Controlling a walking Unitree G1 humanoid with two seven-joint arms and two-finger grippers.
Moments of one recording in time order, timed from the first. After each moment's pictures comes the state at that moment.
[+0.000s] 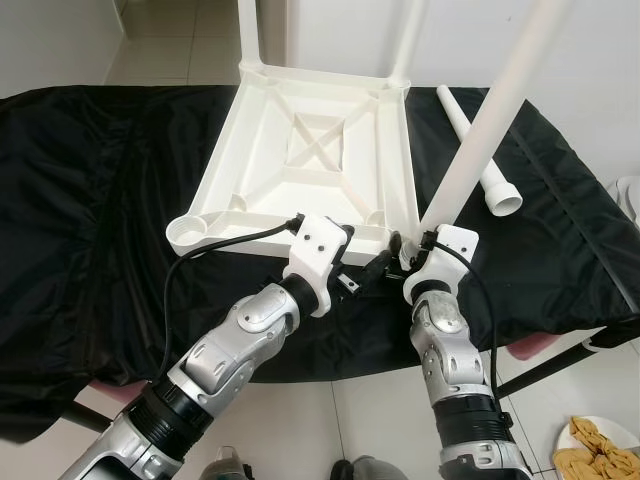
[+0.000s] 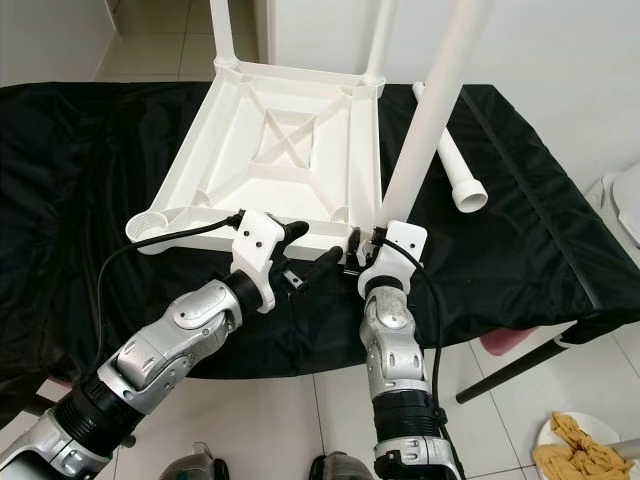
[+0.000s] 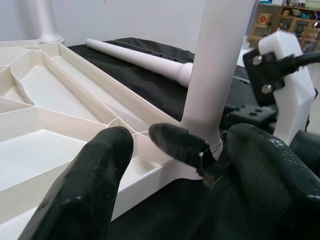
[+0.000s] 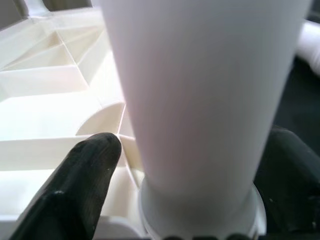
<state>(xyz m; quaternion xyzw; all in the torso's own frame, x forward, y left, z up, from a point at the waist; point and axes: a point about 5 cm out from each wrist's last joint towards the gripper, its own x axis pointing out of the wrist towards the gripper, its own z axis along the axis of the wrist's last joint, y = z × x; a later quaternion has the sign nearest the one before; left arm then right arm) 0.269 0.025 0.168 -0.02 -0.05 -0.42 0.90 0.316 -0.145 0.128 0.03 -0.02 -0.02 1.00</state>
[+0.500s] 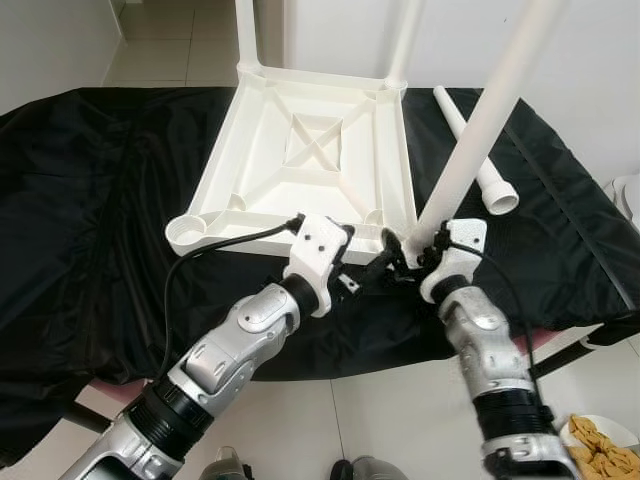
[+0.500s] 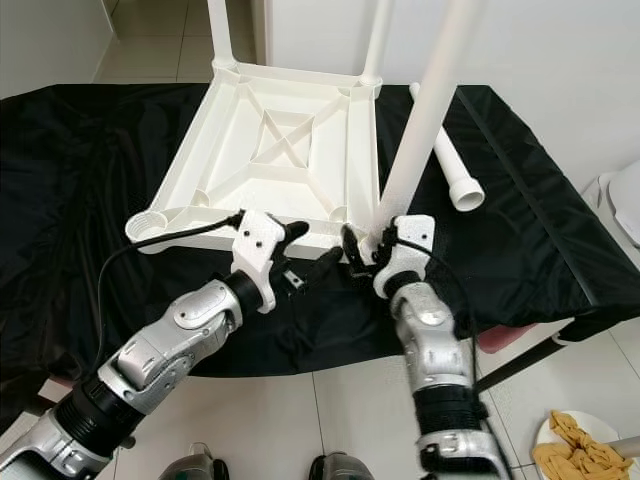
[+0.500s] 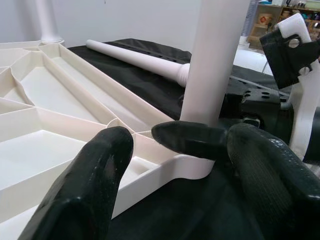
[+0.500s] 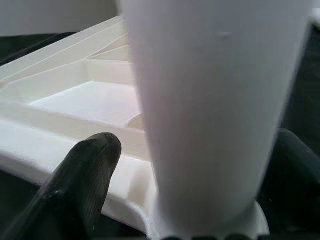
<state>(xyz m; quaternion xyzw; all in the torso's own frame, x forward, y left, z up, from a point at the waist) 0.269 0.026 0.168 -0.02 -0.05 -0.42 0.91 0.322 -0.173 0.135 -0.01 -0.03 0.19 0.98</state>
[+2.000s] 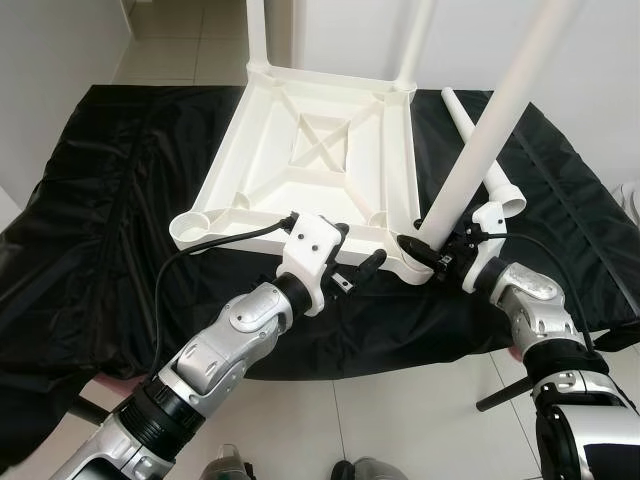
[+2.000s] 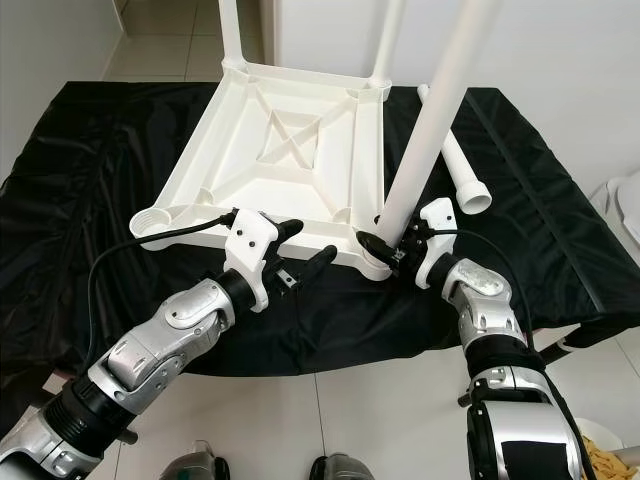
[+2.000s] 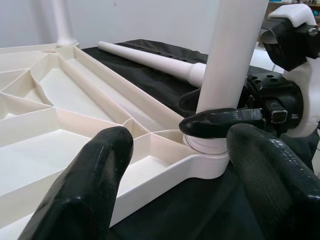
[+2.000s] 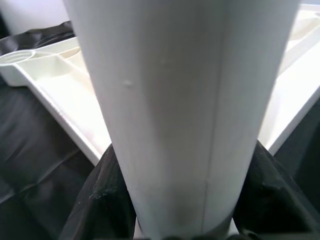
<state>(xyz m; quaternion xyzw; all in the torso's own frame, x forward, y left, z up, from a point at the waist) 0.269 0.033 0.170 0.00 -0.05 -0.42 0.91 0.339 -0.207 0.138 -0.06 -0.02 0.35 0.93</state>
